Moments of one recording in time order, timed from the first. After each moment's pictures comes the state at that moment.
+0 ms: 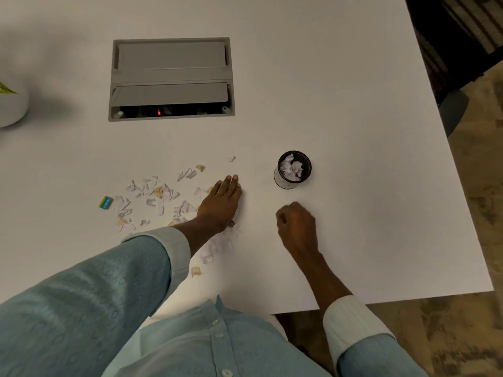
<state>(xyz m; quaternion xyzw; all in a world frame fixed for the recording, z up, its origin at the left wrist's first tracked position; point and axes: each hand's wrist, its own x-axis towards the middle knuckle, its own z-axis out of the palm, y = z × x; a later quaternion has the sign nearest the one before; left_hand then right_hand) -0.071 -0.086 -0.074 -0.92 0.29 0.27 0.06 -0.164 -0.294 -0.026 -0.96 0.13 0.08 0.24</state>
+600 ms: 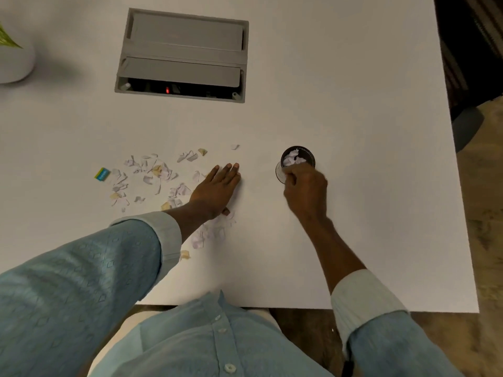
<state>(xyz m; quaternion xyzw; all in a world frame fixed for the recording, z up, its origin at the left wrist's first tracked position) -0.073 -0.080 -0.078 -0.93 0.29 0.24 0.04 -0.098 -0.315 0.015 -0.96 0.07 -0.05 0.26</state>
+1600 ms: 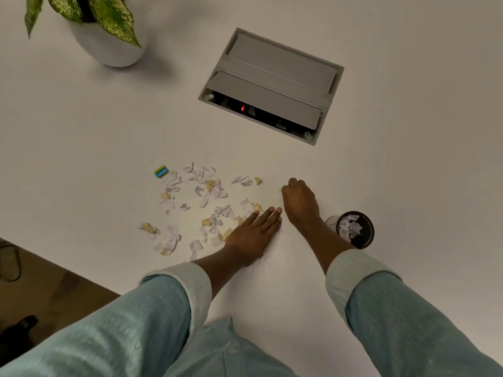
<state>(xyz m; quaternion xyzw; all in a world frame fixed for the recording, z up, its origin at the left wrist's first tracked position) -0.103 -0.075 -0.091 -0.95 0.20 0.24 -0.08 0.023 -0.211 -0.063 -0.96 -0.23 0.15 0.01</state>
